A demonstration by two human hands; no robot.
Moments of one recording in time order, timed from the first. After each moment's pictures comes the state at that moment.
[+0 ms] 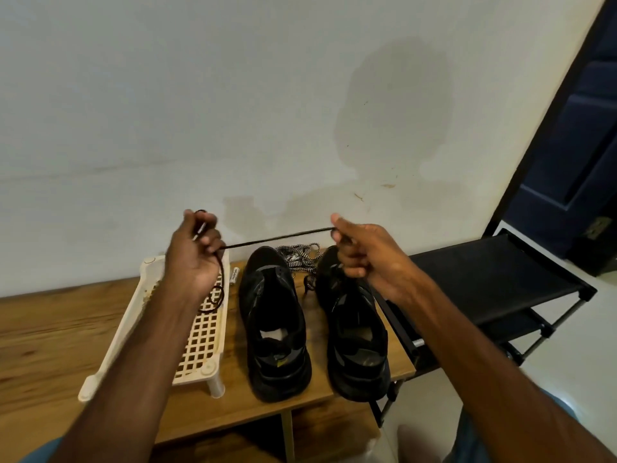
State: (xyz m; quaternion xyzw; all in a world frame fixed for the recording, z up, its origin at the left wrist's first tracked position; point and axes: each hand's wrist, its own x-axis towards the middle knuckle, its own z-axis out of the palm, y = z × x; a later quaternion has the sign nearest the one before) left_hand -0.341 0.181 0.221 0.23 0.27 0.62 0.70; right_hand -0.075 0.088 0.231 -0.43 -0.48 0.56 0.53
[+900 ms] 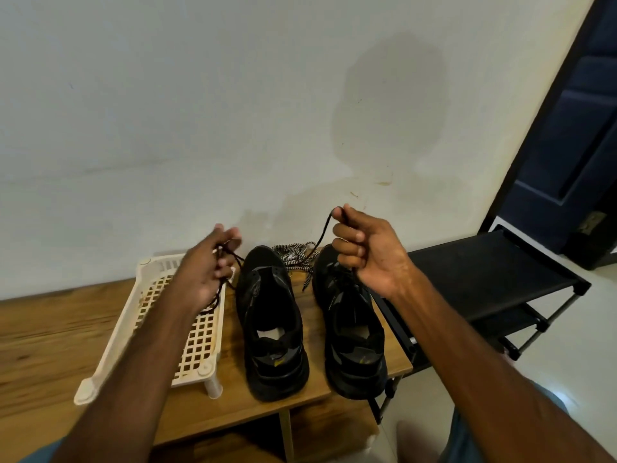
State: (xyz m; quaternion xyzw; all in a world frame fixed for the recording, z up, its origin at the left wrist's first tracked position) left_hand -0.340 0.193 0.192 0.36 0.42 0.49 0.68; right_hand -0.076 0.096 0.232 -0.31 -0.32 0.66 0.60
